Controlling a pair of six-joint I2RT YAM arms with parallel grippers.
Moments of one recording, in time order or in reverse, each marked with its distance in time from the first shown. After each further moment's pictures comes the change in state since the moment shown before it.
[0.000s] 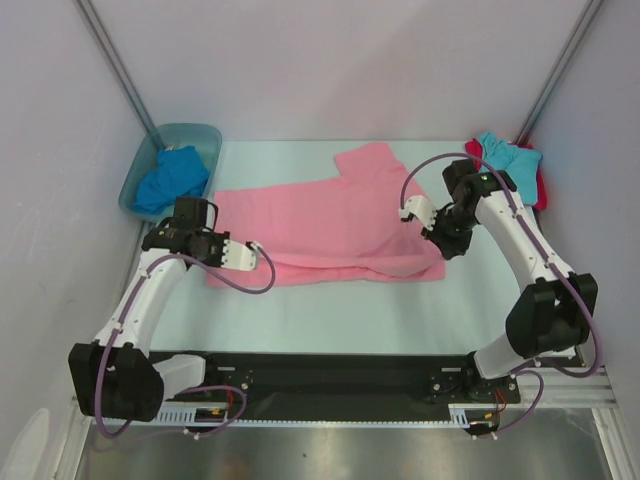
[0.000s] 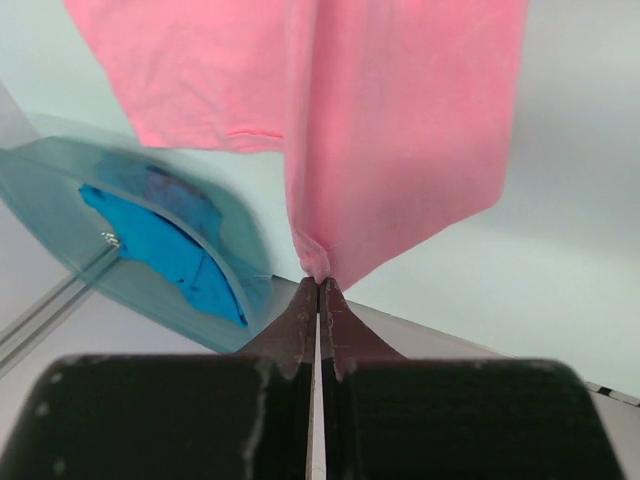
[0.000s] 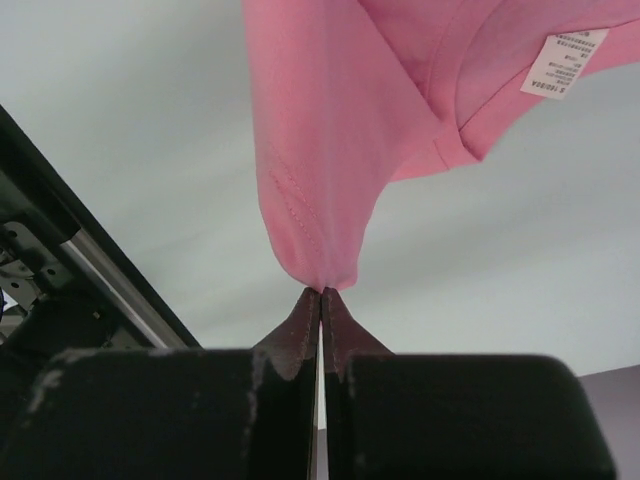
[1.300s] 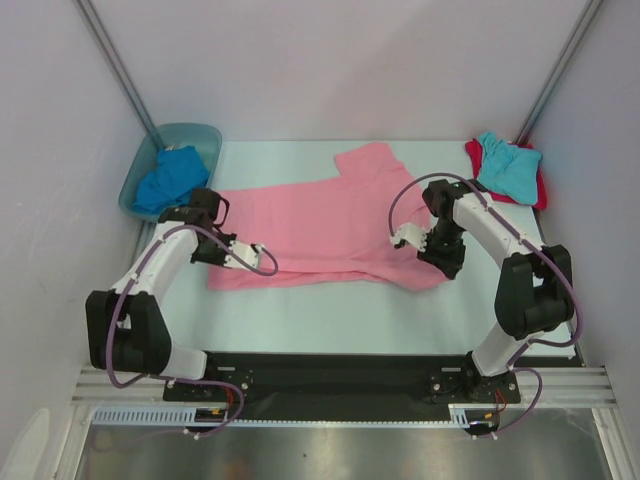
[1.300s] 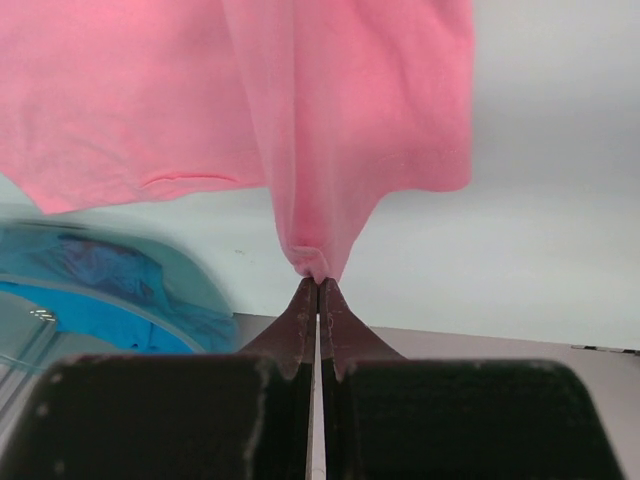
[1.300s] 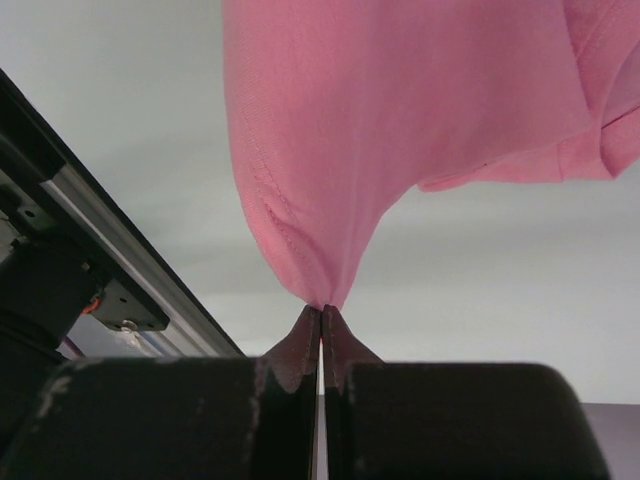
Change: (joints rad) left arm -0.007 0.236 0.087 -0.111 -0.043 0.068; right arm 0.062 0.148 -0.093 -0.035 0.143 -0.038
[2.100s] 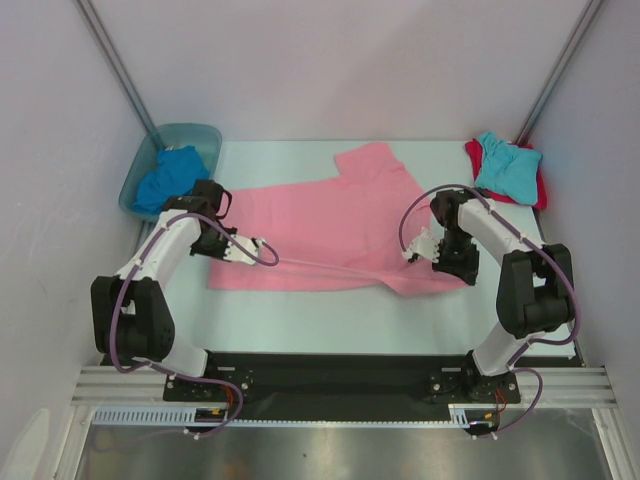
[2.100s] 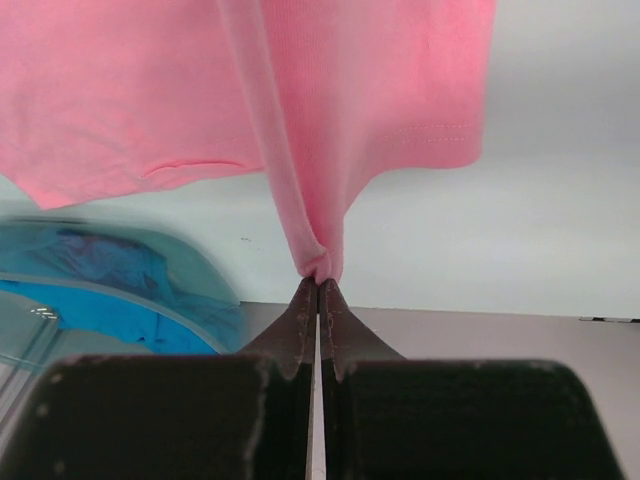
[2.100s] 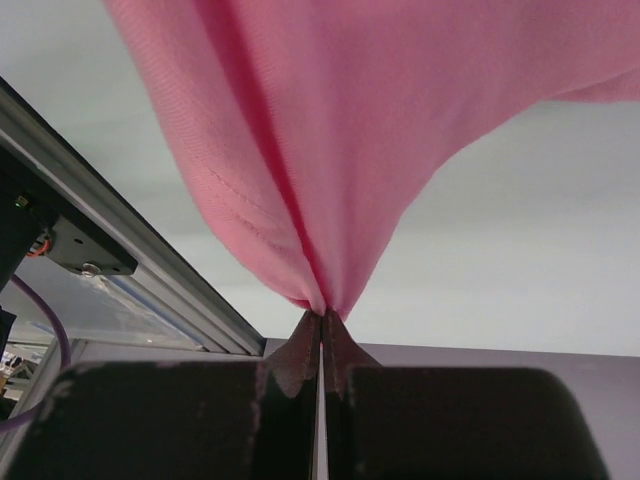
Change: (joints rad) left arm -0.003 0.090 0.105 -0.059 -0.056 0.011; right arm -0.053 0.000 -0.094 0.006 0.188 -0.082
